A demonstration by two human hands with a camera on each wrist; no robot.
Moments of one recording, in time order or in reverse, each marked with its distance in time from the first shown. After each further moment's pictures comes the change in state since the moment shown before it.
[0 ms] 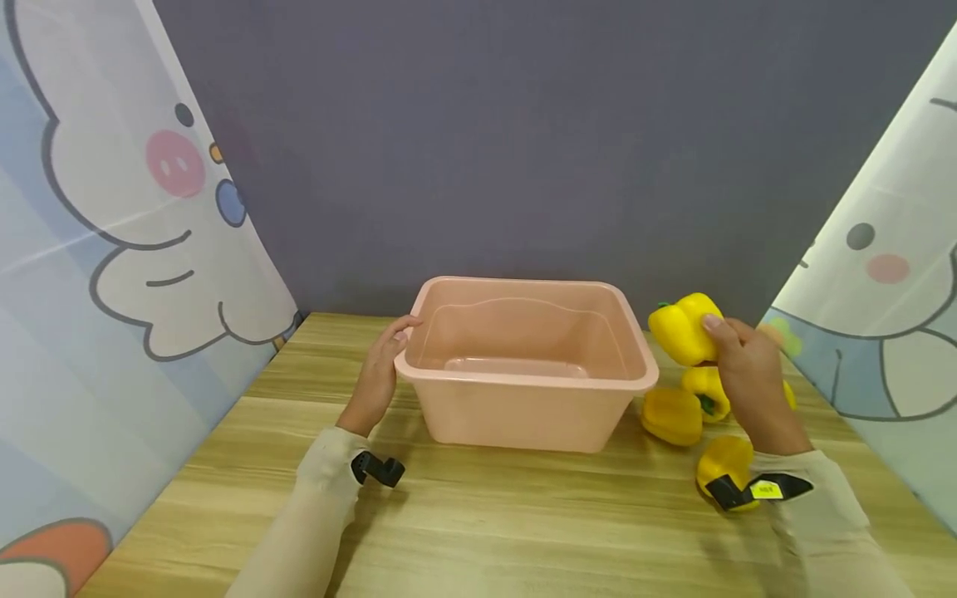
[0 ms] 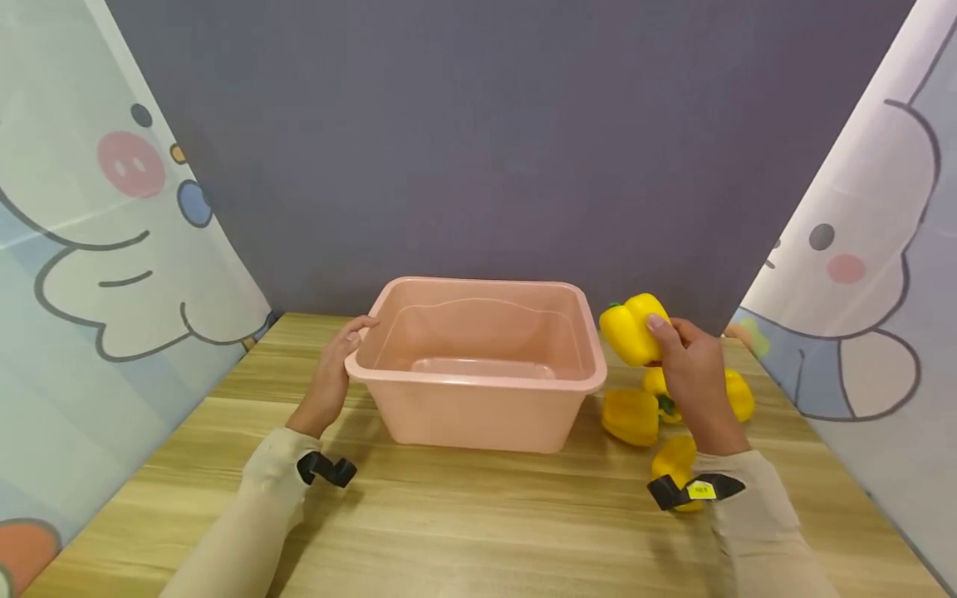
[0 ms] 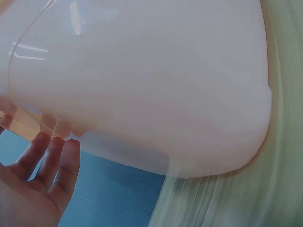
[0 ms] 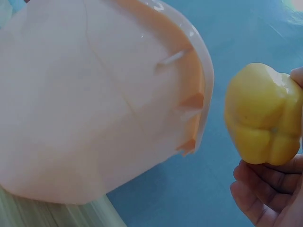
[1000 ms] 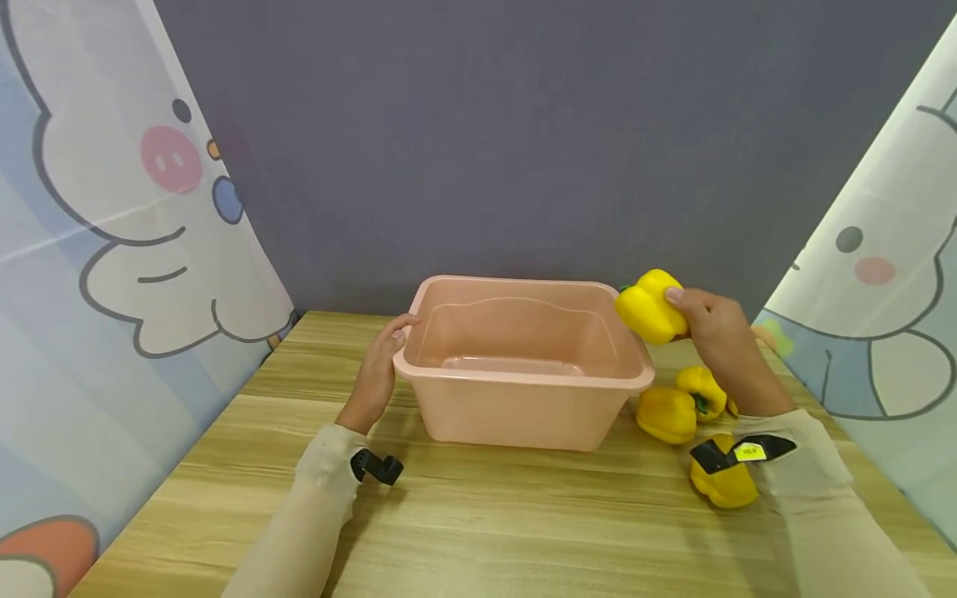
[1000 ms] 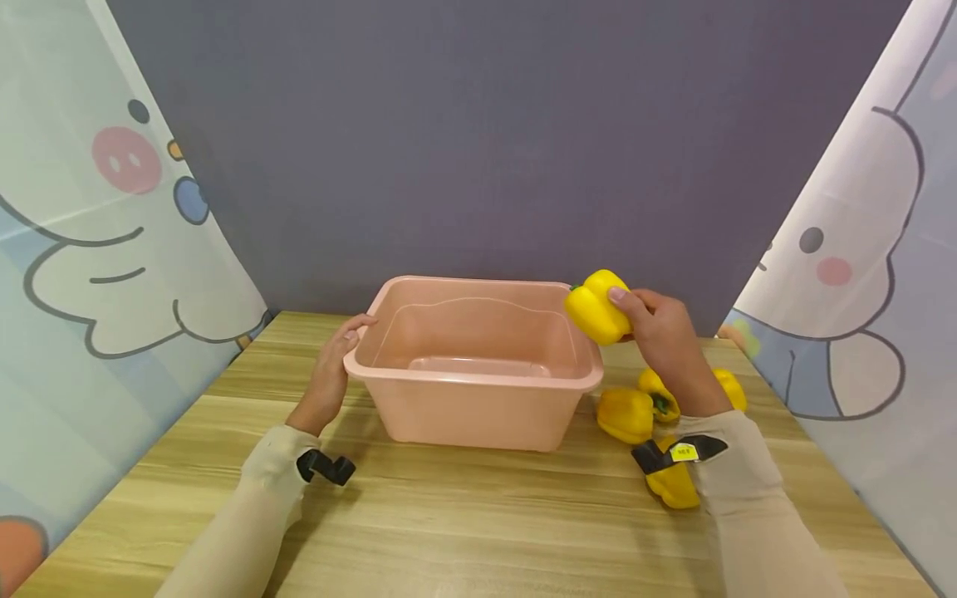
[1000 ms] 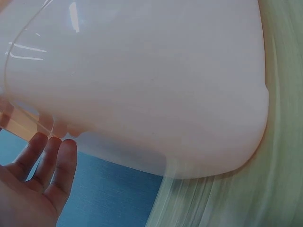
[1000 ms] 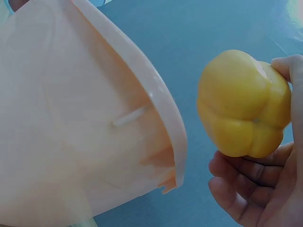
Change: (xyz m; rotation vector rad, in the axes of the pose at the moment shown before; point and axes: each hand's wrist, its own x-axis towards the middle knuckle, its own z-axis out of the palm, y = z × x) left_hand 0.000 -0.003 0.001 -0.022 0.006 0.009; right_hand 0.021 -0.045 0.008 -0.016 -0.193 -0.116
